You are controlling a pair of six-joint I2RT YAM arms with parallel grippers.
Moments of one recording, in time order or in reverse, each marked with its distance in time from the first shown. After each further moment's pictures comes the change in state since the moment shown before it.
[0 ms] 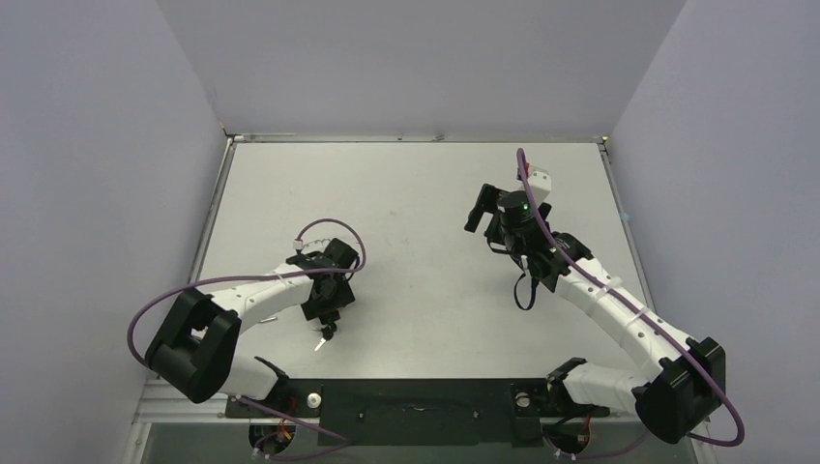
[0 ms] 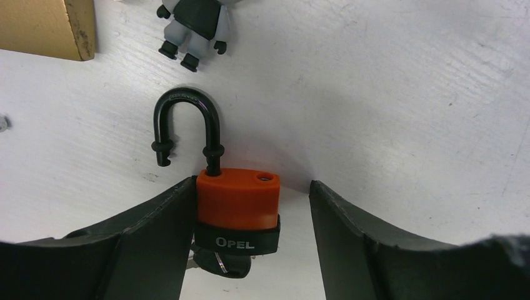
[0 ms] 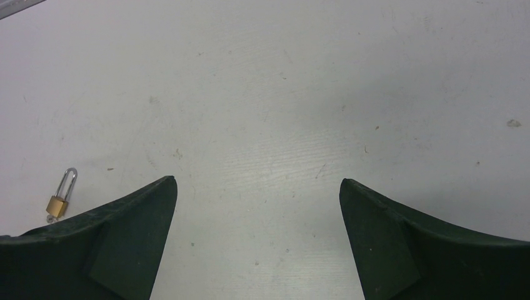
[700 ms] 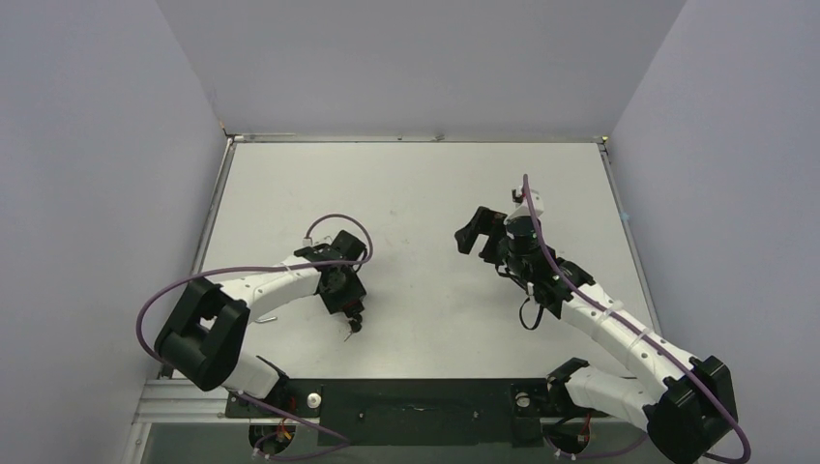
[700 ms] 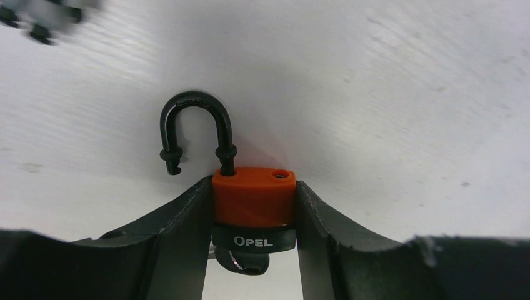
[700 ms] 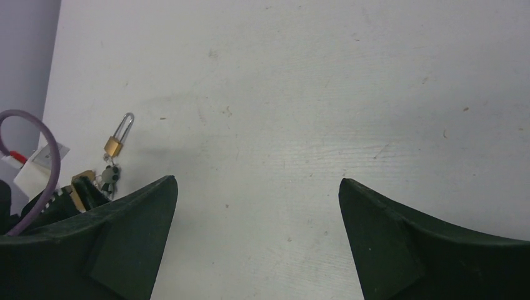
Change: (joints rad) left arm -0.024 0.064 0.067 0.029 0.110 -0.098; right arm 0.001 -0.122 -0.240 0.214 -0.215 0.010
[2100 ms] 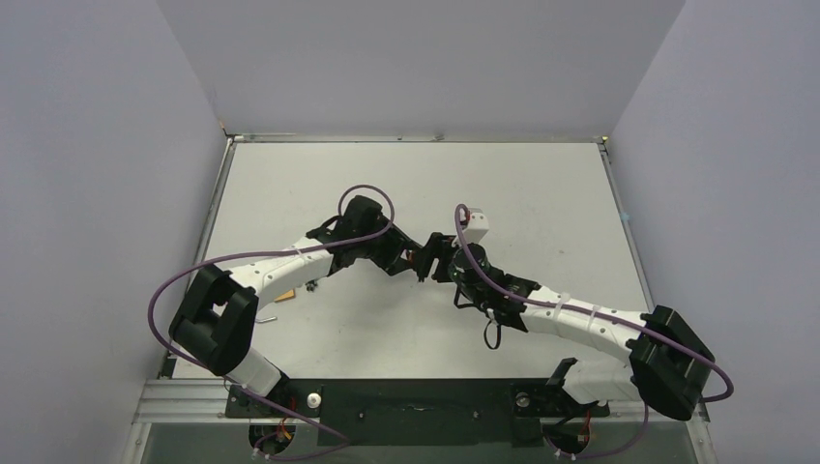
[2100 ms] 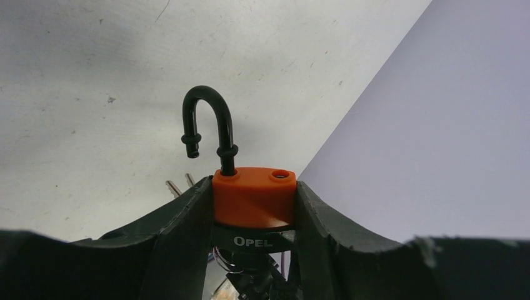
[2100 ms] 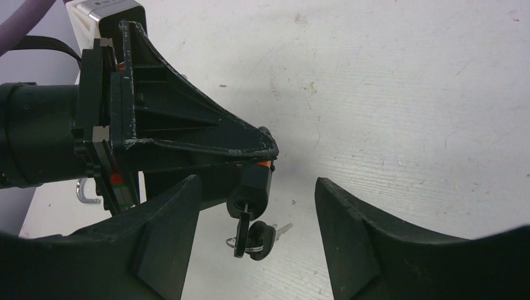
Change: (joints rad) left arm -0.027 0.097 0.214 0.406 0.475 -0.419; right arm 0.340 0.193 -0.095 0.391 0.166 0.029
